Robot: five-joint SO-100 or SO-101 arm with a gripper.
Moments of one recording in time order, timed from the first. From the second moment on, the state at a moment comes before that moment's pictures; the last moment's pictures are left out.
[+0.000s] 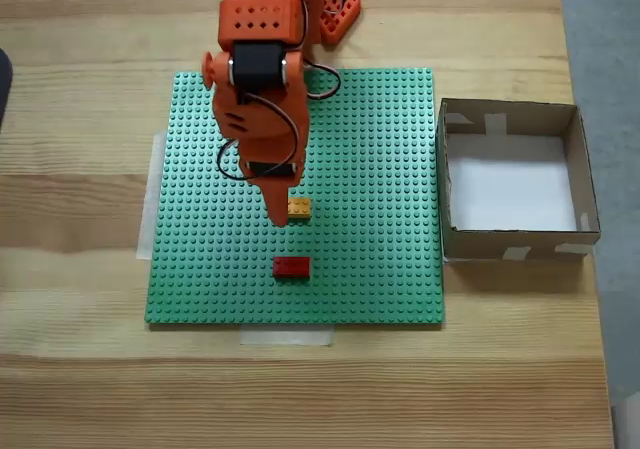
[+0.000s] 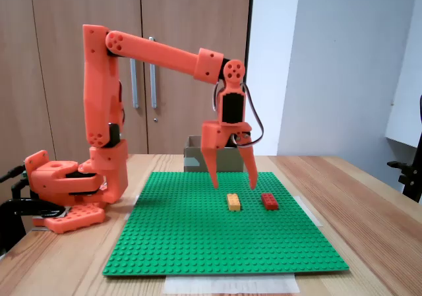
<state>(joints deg) -0.3 86.9 98.6 77.0 3.3</state>
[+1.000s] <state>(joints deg) 0.4 80.2 98.5 70.2 -2.5</state>
